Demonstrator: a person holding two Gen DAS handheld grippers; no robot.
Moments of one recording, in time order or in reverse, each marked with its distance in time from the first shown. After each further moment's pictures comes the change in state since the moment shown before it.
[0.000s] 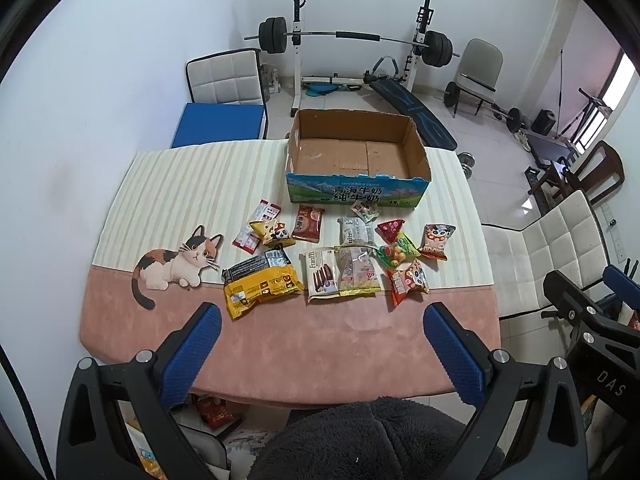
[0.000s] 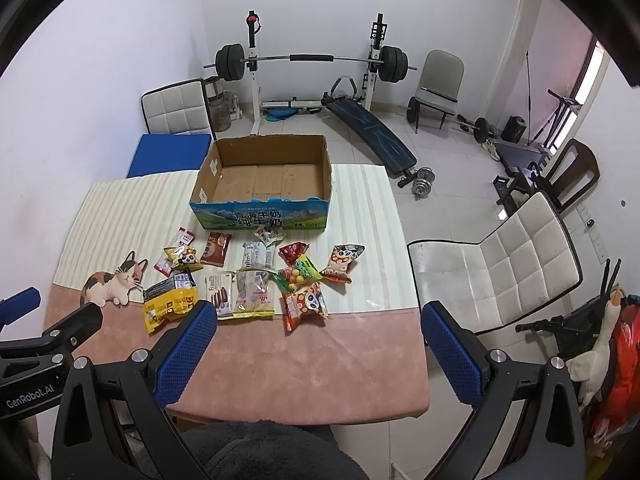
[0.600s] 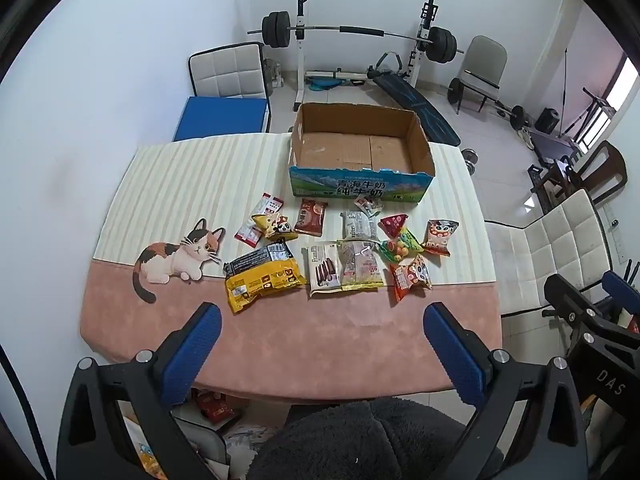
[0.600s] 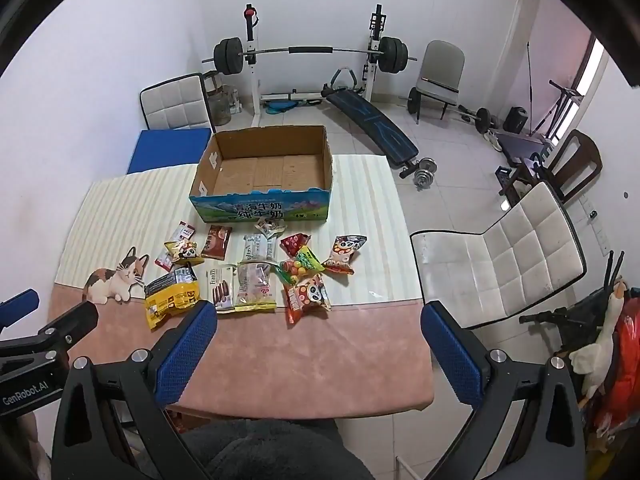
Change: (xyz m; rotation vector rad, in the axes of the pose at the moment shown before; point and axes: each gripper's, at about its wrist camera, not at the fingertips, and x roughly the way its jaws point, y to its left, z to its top) left arm -0.002 -0.014 0.000 -0.010 0.030 0.013; right arm 0.007 -0.002 -0.002 0.015 0.026 0.003
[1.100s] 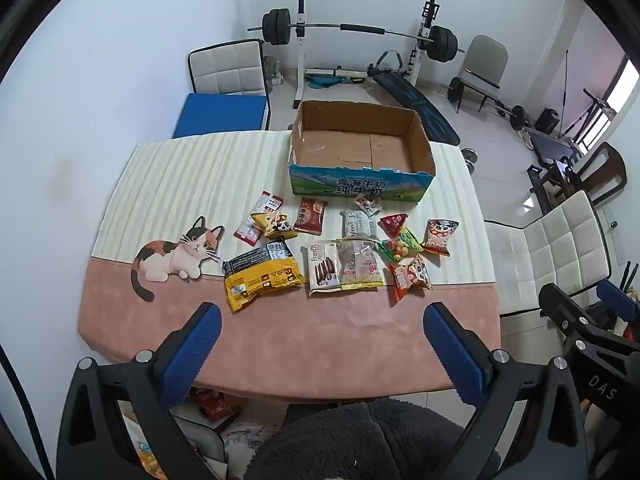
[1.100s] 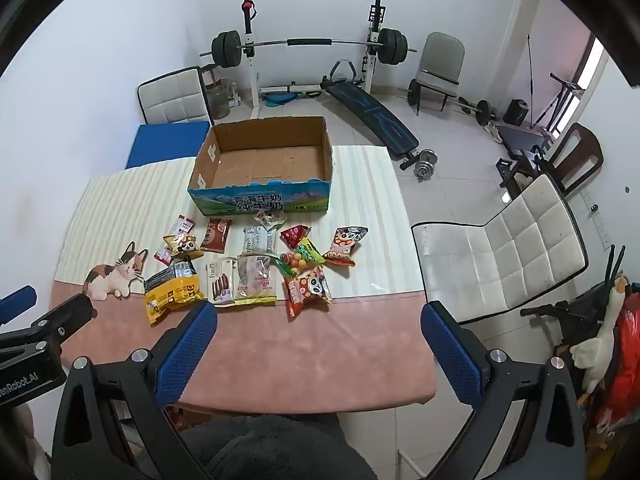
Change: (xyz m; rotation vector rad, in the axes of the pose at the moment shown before) left arm 0.005 0.017 -0.002 -0.006 -0.006 -0.012; right arm 0.006 0.000 0.001 0.010 0.025 0.009
